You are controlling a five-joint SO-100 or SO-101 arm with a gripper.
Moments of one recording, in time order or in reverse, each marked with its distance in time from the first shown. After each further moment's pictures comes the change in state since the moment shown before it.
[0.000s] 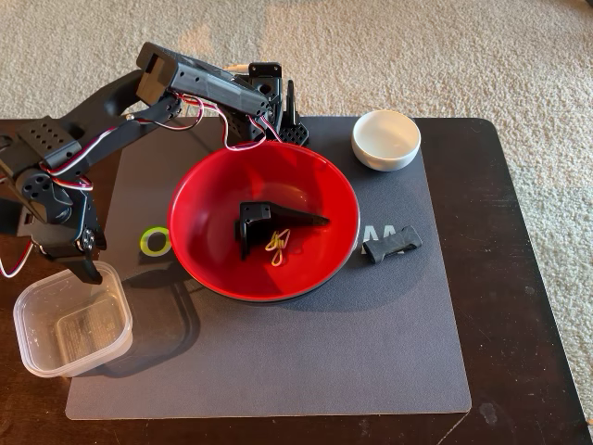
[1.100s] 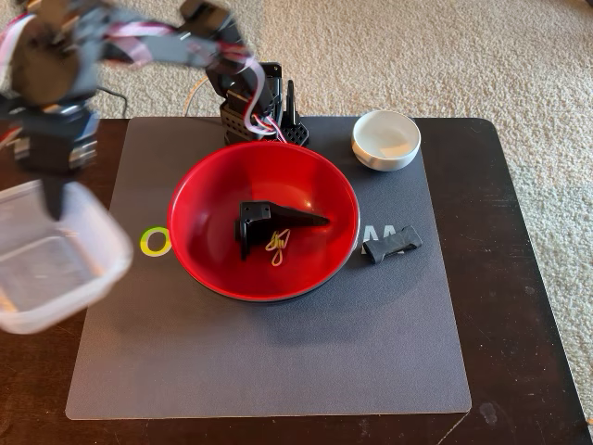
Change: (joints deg) arm -18.6 38.5 0.3 1.1 -5.6
